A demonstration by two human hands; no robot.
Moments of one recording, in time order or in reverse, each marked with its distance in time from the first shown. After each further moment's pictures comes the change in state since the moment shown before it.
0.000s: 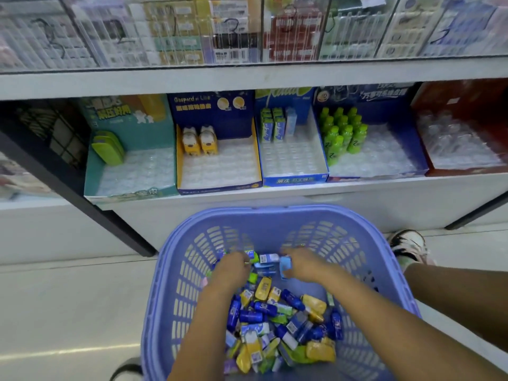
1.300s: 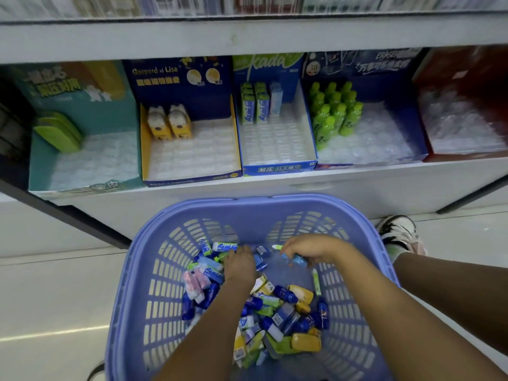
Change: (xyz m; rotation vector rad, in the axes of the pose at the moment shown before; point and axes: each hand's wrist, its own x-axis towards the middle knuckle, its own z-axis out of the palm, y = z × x) left_hand 0.063 0.011 0.095 0.406 -0.020 -0.035; right_hand 0.013 0.049 -0.019 0.679 -0.359 0.167
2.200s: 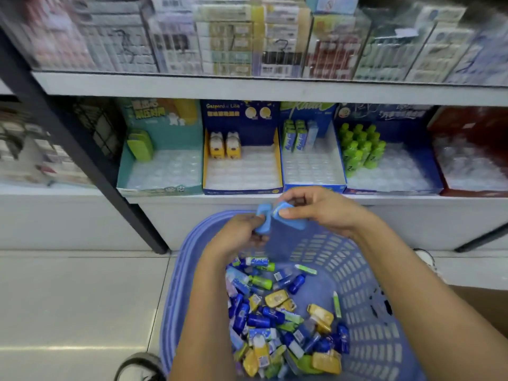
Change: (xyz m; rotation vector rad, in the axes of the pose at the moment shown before) left_hand -0.092 -0.055 -0.174 -1.566 -0.063 0.137; right_hand -0.119 -0.127 0.010 0.183 0.153 -0.702
